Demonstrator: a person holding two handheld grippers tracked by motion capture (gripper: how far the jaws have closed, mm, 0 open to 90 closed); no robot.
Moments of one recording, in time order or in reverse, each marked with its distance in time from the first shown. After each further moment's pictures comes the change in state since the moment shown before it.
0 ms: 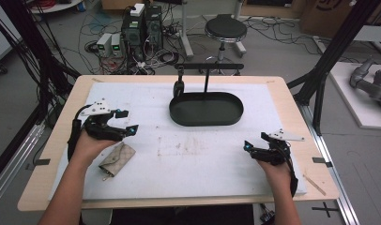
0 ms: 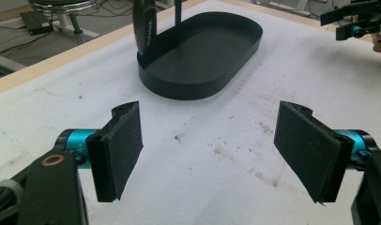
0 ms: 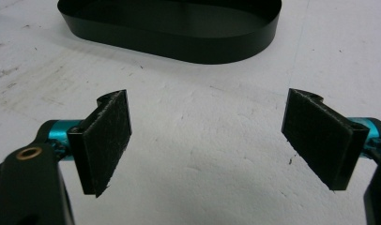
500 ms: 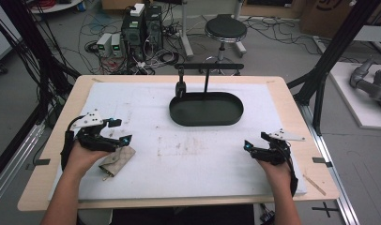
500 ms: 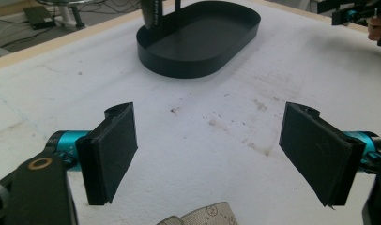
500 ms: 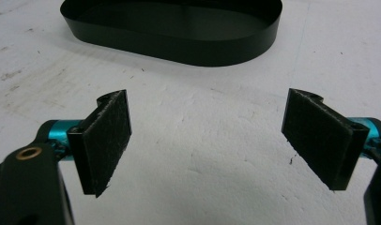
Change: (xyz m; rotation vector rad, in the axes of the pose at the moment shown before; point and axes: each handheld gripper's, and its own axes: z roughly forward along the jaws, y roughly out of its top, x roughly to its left) left arm -0.004 -0.026 -0.013 0.011 0.002 -0.010; right arm -0.001 0.000 0.000 -0.013 0.010 0.003
